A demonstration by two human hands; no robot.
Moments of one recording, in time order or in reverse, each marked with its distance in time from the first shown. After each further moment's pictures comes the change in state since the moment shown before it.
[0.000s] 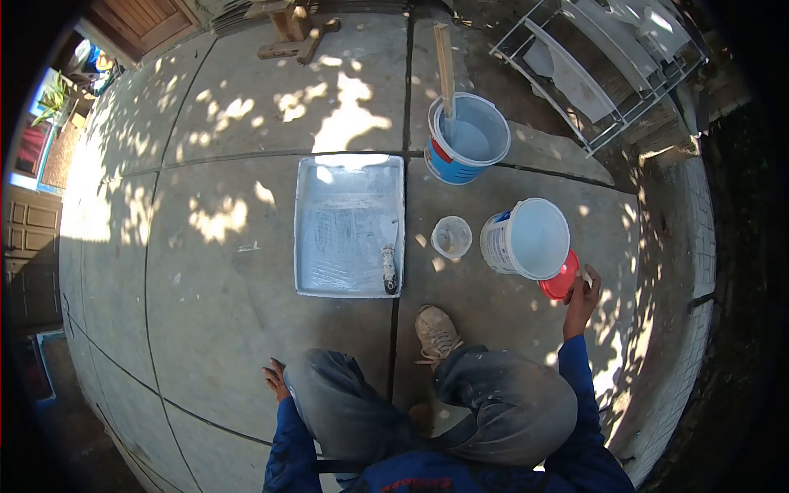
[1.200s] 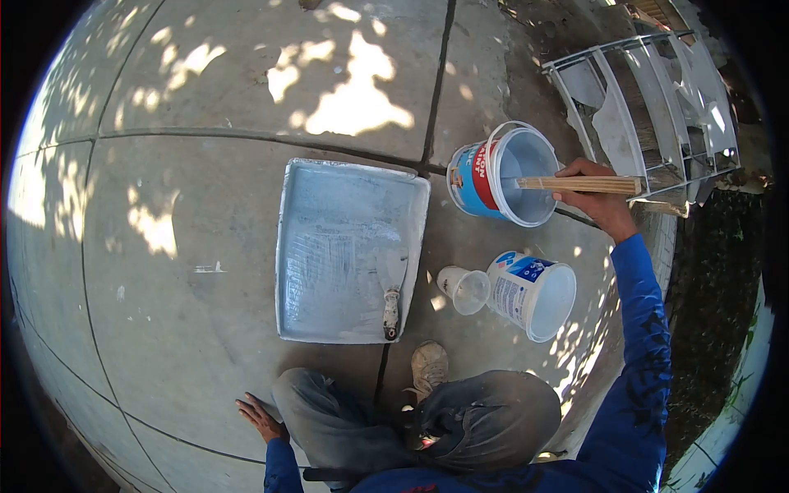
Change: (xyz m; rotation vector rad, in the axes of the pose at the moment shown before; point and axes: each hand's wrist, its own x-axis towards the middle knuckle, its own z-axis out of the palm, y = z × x) left_hand -0.032 0.056 -0.063 -0.206 -0.223 -0.267; right_hand 0.152 -0.243 0.270 -0.767 -0.940 -0.702
